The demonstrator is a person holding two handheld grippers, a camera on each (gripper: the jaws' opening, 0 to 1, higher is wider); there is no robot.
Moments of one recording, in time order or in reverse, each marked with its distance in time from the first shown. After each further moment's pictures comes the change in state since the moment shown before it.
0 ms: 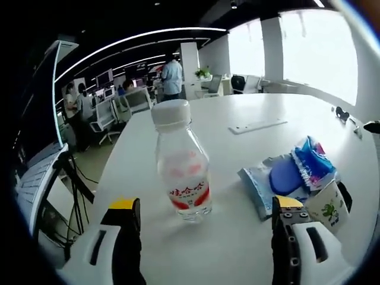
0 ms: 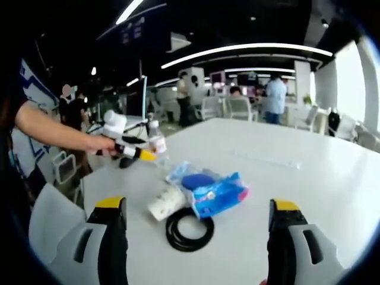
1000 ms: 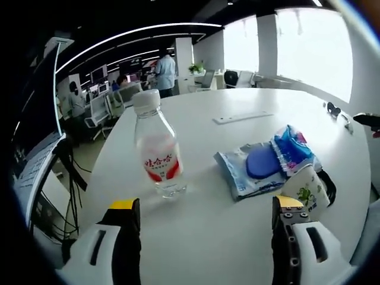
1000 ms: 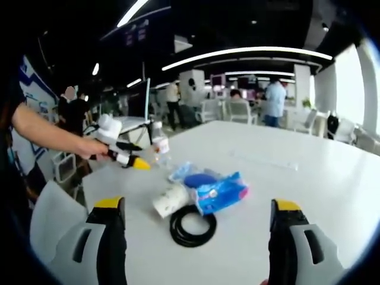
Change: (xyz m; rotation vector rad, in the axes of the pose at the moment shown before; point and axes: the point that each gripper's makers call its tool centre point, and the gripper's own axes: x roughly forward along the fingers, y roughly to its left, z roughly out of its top) left arm -0.022 -0.032 -0.021 0.005 0.036 -0.053; right arm -0.016 0.011 -0.004 -0.012 -0.021 -0.007
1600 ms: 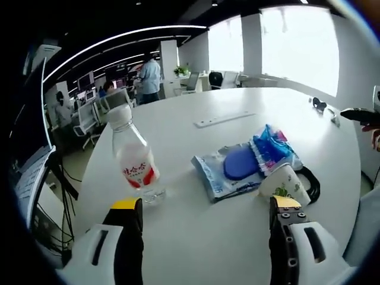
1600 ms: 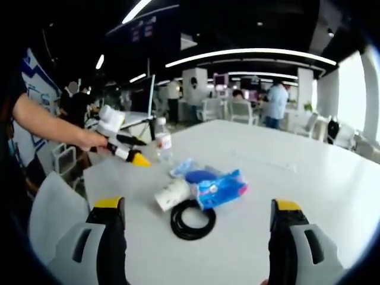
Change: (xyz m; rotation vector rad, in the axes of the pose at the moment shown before) left arm -0.010 -0.034 0.005 0.054 -0.015 -0.090; right arm -0.013 0.005 -0.005 -0.044 0.013 -0.003
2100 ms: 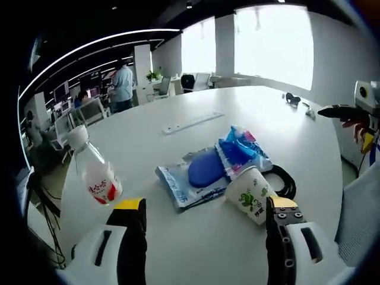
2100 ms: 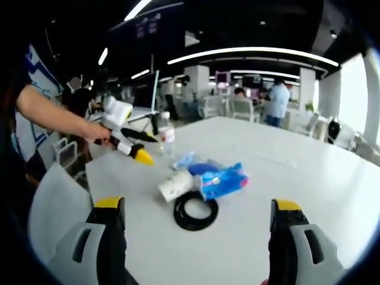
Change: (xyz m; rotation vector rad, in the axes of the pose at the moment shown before) left arm 0.006 -0.053 0.009 0.107 -0.004 -0.190; right arm -0.011 0.008 -0.016 -0.026 0.034 0.004
